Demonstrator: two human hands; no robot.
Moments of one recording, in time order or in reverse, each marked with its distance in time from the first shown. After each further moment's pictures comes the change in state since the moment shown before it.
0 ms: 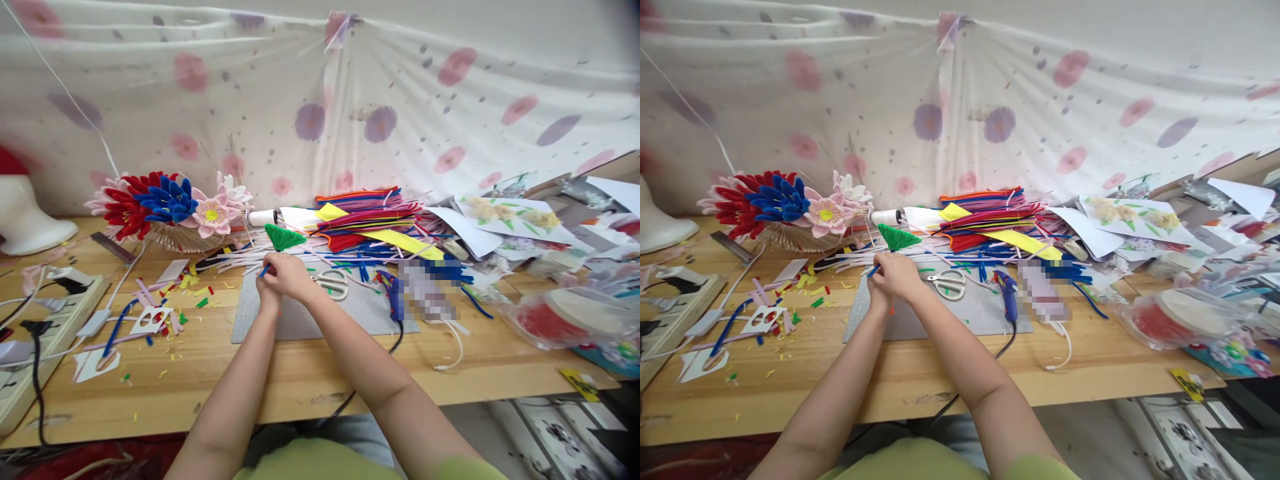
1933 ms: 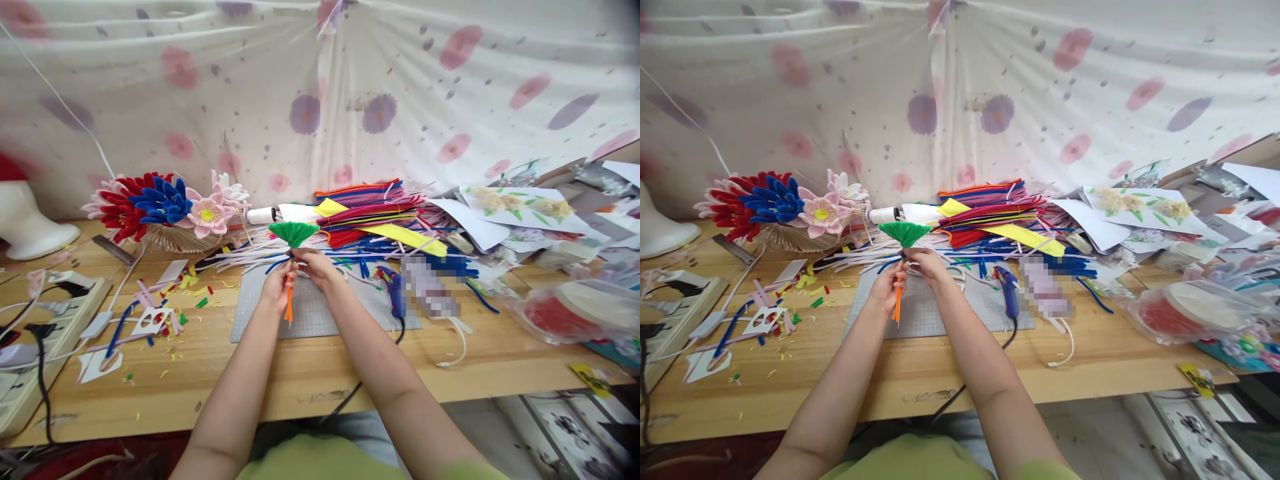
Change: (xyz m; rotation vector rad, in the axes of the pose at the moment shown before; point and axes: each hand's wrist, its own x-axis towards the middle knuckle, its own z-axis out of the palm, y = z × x) left_hand -0.034 0.030 0.016 -0.343 -0.224 -0.569; right_hand -0.009 0.066 0.004 1.499 0.122 0.632
